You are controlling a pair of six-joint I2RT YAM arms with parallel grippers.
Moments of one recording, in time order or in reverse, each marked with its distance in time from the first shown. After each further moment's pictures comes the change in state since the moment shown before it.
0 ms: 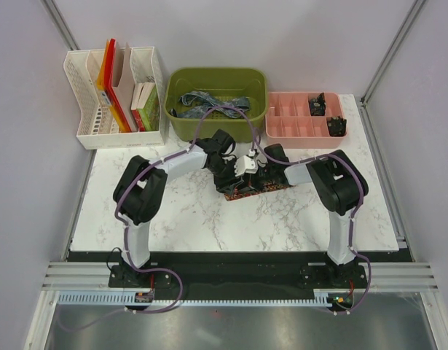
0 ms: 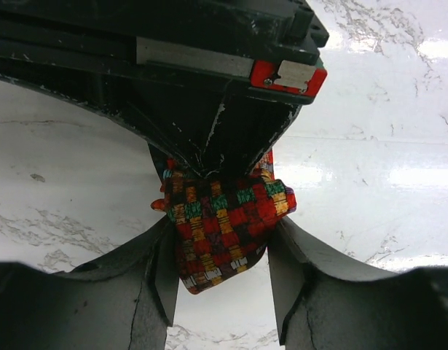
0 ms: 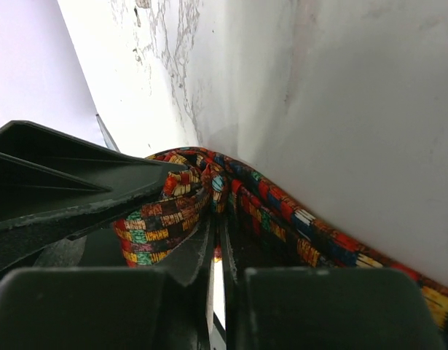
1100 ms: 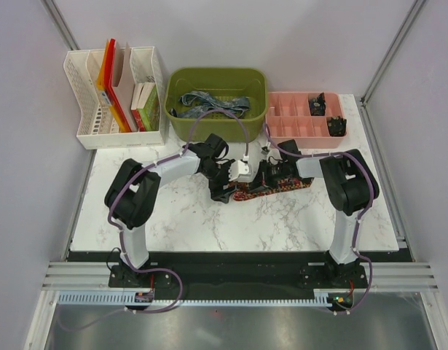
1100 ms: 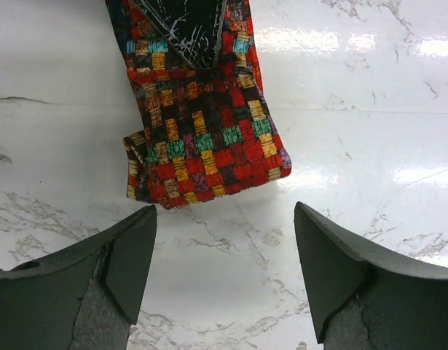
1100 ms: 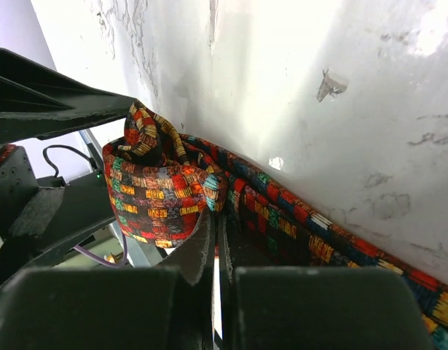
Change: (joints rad) left arm 0.026 -0.077 -0.112 0.029 0.033 0.058; right arm -0.131 -0.048 0.029 -0.290 -0.044 -0.303
